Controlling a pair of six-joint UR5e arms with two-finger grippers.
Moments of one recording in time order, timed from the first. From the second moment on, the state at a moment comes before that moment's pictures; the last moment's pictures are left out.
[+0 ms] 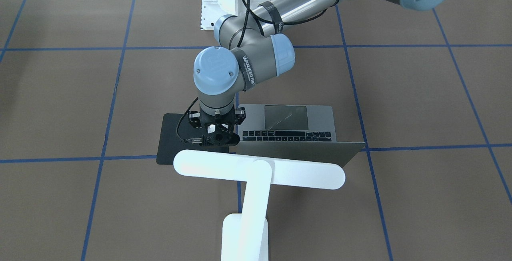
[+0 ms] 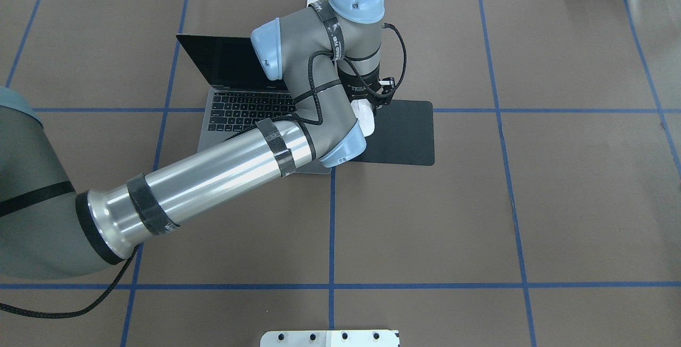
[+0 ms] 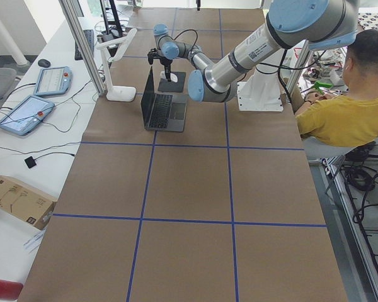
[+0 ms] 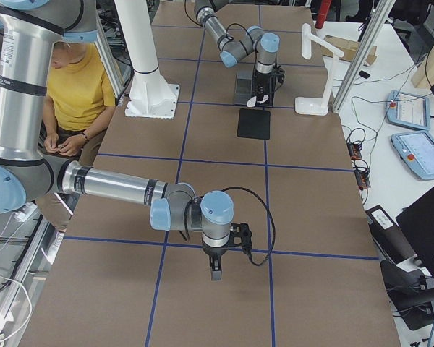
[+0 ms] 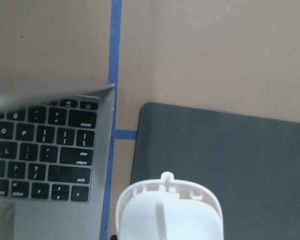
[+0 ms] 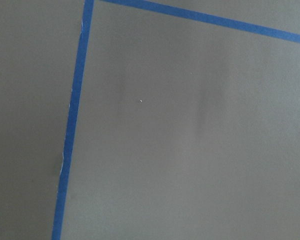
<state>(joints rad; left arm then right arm) -0.63 -2.79 -0.91 -1.74 -2.08 -1.18 1.52 -1.80 1.63 -1.39 2.19 -0.09</state>
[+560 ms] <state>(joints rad) -0.60 -2.82 -0.86 -1.76 -2.07 -1.17 1.52 -1.80 1.63 -1.39 2.19 -0.09</state>
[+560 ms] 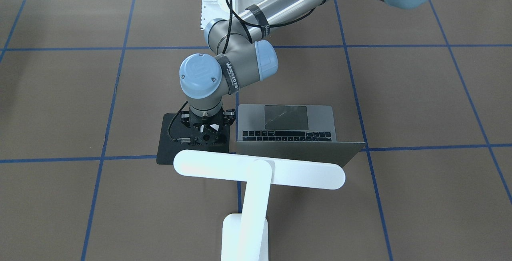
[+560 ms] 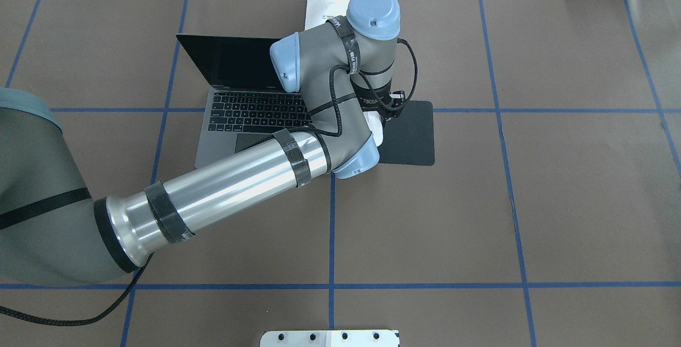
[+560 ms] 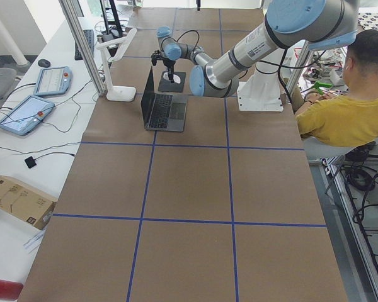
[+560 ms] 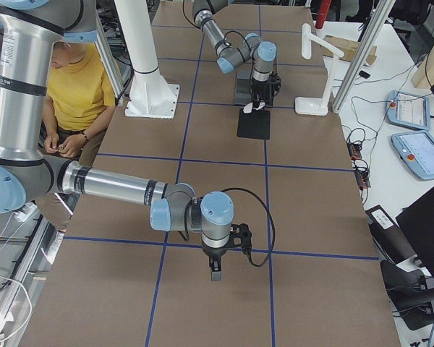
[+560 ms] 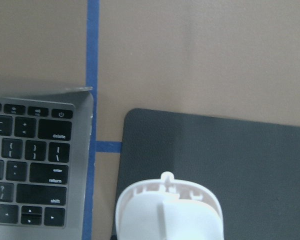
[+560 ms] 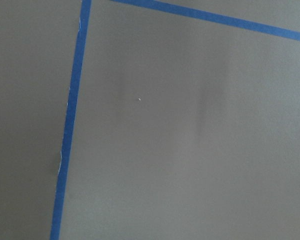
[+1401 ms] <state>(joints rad) -0.59 -2.82 -0.85 -1.76 -2.02 -1.13 1.52 -1.79 1.63 -1.39 2.19 -0.09</state>
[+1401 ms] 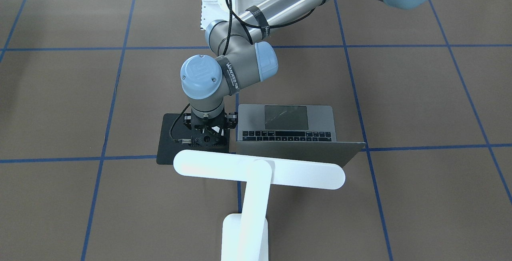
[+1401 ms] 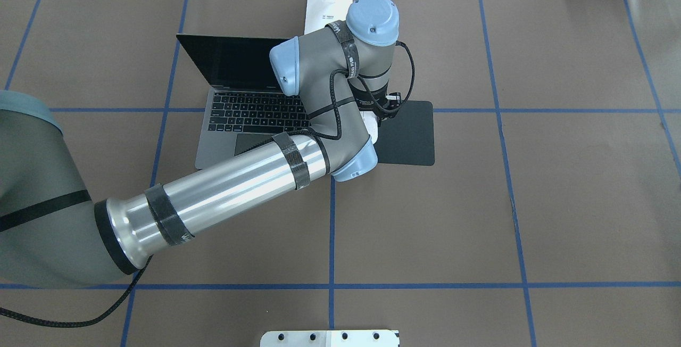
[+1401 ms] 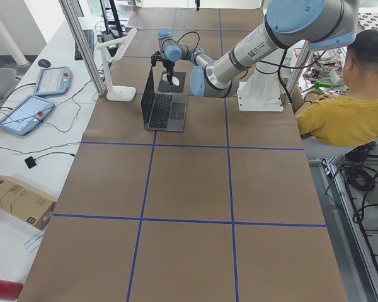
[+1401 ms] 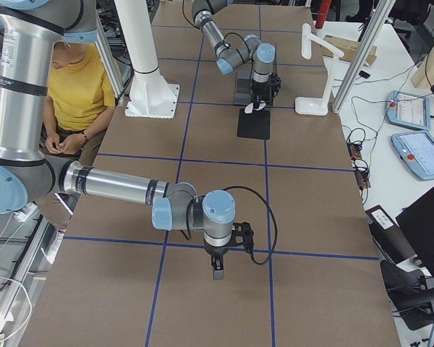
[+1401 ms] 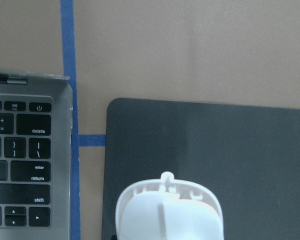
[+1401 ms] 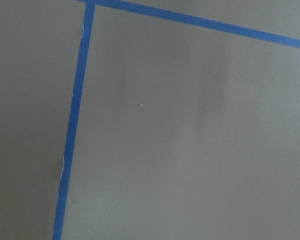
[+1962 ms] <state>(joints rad) -0.59 -2.81 -0.87 -1.77 -1.99 -1.13 1.52 -1.79 1.63 -1.39 2.19 -0.09</state>
